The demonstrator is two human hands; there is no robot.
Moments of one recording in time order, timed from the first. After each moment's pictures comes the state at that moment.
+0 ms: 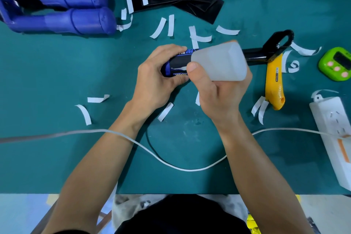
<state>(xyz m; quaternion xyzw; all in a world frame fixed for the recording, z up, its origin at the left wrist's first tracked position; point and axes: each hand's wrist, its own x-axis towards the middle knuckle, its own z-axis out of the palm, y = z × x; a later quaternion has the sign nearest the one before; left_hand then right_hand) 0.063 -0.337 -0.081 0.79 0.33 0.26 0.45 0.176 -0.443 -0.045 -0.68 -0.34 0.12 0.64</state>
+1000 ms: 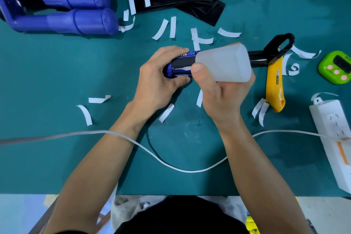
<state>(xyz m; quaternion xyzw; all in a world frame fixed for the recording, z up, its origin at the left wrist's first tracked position) 0.063 -0.336 -0.084 0.78 0.34 0.26 0.46 0.178 -0.443 -0.048 -0.66 -0.32 0.14 0.66</state>
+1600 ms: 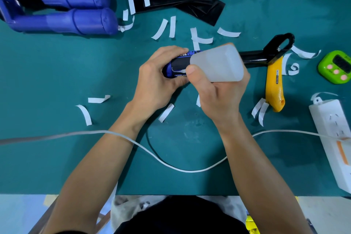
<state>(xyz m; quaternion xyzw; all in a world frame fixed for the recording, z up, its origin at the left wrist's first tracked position) 0.064 -0.337 -0.078 0.78 0.33 0.27 0.45 0.177 -0.443 -0.049 -0.70 -0.35 0.13 0.62</state>
